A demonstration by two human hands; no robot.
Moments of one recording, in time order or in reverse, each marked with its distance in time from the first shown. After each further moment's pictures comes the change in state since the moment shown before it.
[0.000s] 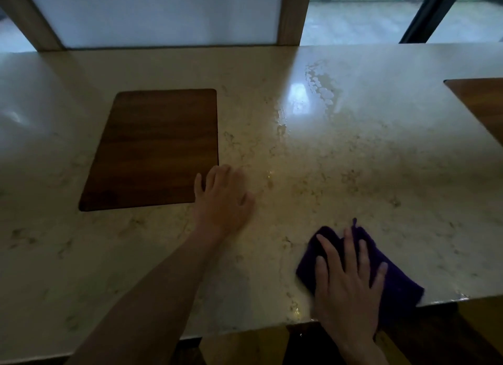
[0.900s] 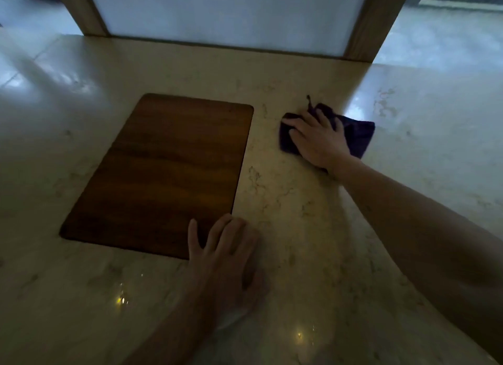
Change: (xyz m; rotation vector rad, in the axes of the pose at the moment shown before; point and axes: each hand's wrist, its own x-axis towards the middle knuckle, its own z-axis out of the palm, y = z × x) left_hand 0.004 -0.003 0.013 0.113 0.124 0.030; right_hand 0.415 -0.171 -0.017 -0.021 -0.116 -0.689
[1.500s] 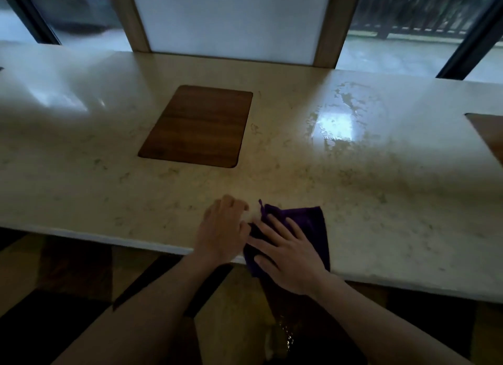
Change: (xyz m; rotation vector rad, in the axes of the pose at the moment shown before) left_hand -0.162 0.055 -0.061 -0.172 -0.022 -0.121; right_hand -0.437 -0.129 0.064 -0.076 -0.118 -0.362
